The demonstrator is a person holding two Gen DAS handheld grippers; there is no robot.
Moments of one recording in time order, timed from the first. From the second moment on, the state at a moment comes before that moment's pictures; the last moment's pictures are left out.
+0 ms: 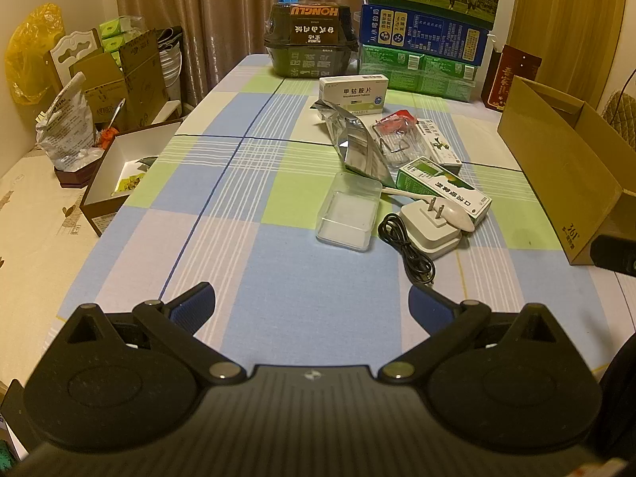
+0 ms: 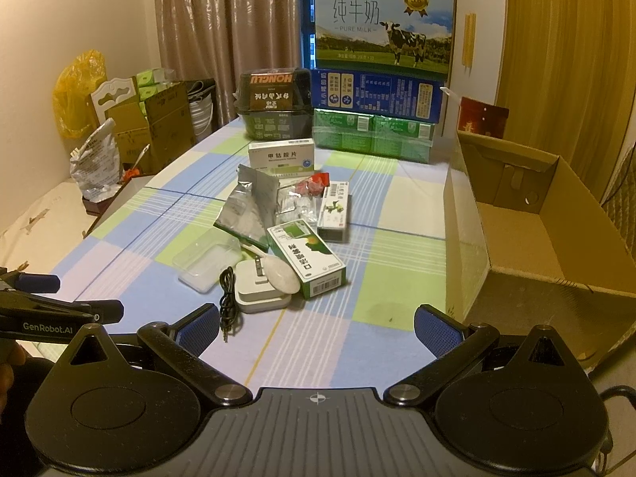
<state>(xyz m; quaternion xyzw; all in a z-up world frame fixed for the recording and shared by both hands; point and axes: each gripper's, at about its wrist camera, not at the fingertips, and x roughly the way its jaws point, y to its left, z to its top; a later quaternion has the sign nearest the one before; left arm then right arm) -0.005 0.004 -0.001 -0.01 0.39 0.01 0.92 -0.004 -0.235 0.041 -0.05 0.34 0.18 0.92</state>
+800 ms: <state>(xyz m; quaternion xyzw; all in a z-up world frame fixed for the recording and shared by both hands) -0.004 0.003 -0.001 -0.01 0.39 0.01 0.92 -0.003 -0.236 0.041 -0.06 0.34 0.18 0.92</state>
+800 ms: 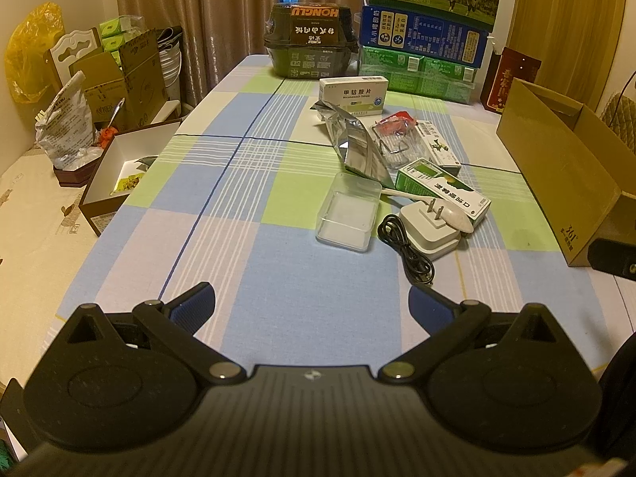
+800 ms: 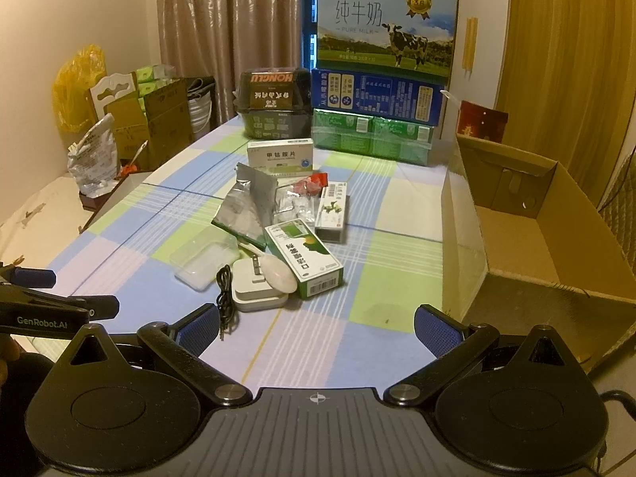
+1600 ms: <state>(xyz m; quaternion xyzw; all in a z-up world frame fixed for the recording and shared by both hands) 0.000 0.017 0.009 -0.04 0.39 -0.04 0.92 0.004 -0.226 0.038 -0.06 0.36 0.19 0.91</state>
